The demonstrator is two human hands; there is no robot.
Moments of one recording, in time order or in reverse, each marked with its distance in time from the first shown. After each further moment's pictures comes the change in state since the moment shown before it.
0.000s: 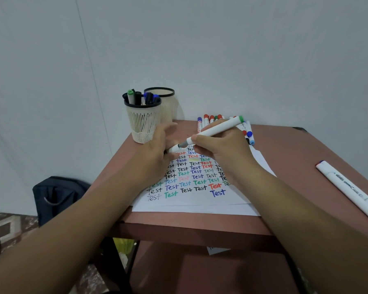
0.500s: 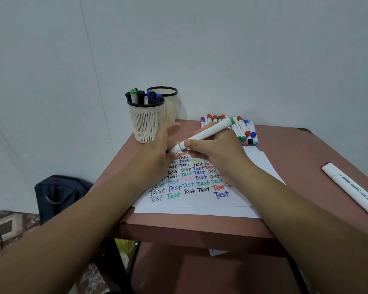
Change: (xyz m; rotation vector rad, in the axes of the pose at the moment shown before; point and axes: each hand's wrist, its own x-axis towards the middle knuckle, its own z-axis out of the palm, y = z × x) left_hand -0.002 -0.002 -0.001 -0.058 -0.004 0.007; right_hand 0.005 0.003 0.012 -0.013 -0.123 0.027
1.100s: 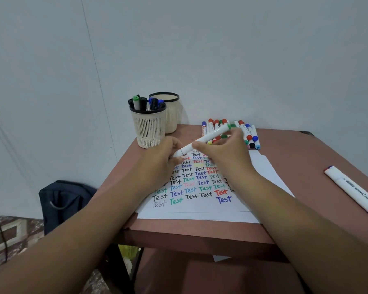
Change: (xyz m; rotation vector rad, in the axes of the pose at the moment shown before) left_hand 0.006 0.001 0.001 0.139 -0.008 -0.132; right_hand 0.009 0.010 -0.008 -0.347 0.296 0.009
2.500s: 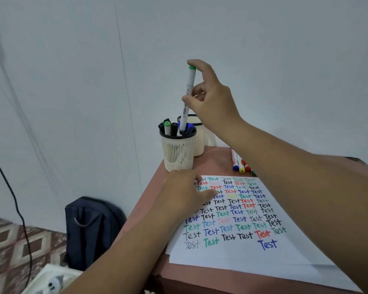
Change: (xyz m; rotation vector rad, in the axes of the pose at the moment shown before) left_hand 0.011 -0.008 -0.005 0.216 0.025 -0.244; right_hand 0.103 -0.120 0.078 -0.068 -0.129 -0.749
